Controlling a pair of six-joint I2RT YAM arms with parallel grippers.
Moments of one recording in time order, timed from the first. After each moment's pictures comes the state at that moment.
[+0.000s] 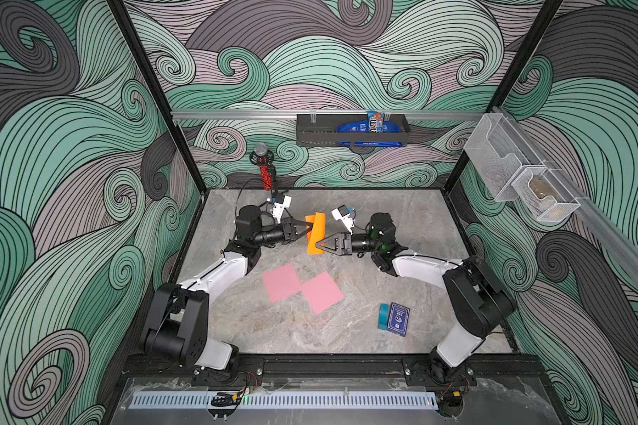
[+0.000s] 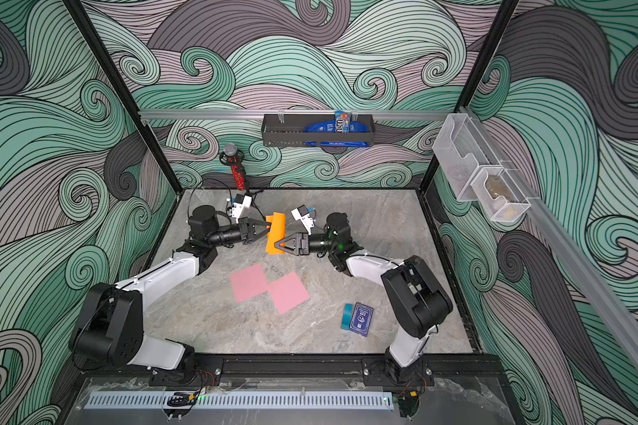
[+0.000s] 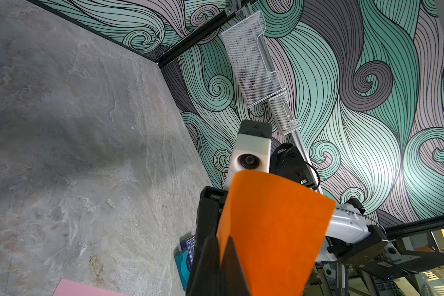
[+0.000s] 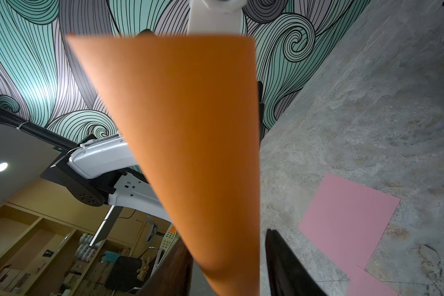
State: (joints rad) left arm -0.24 1.45 0.85 0.46 0.99 -0.91; right arm 0.52 1.71 0.92 0.70 -1.04 0.91
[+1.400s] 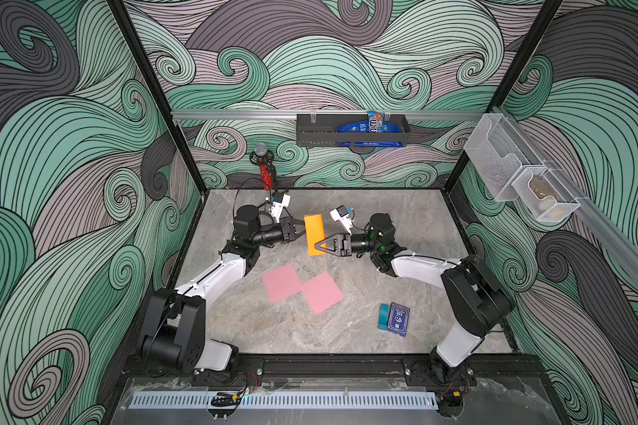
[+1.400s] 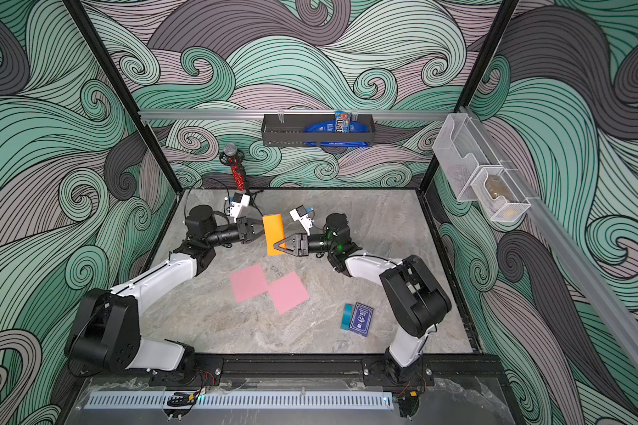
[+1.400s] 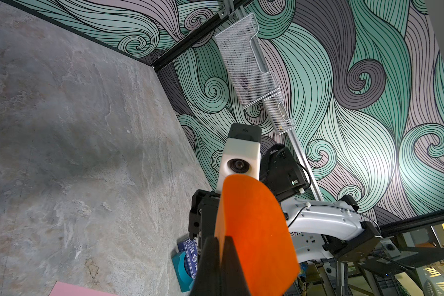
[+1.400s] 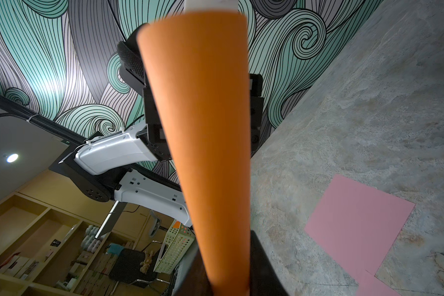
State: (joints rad) left arm -0.24 1.42 0.85 0.45 0.99 -0.91; right arm 0.53 1.72 0.92 0.74 -1.06 0.92
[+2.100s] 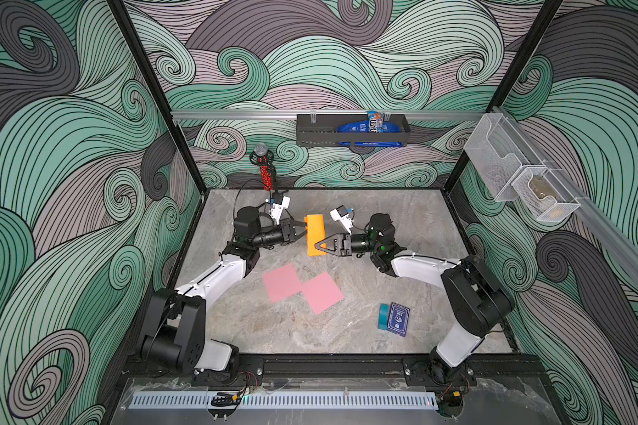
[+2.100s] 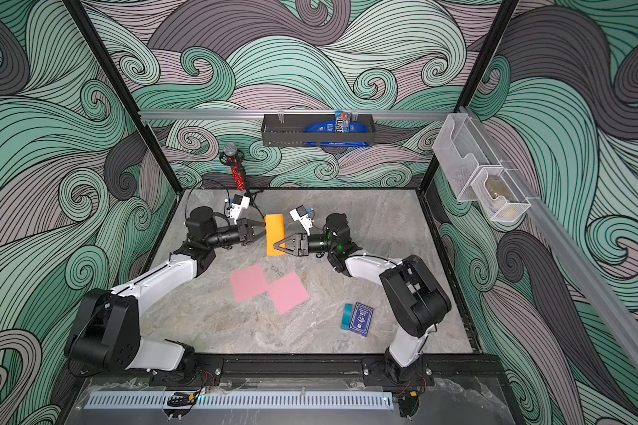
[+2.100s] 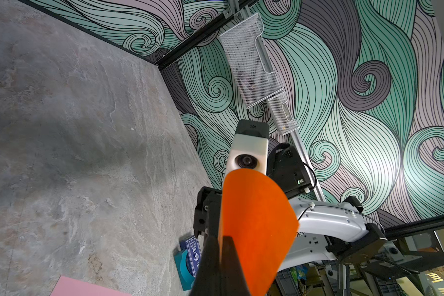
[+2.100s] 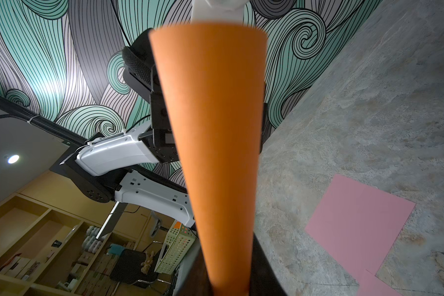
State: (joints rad) left arm -0.24 1.42 0.83 0.45 0.98 -0.91; right arm 0.53 1.72 0.92 0.74 -1.06 0.93
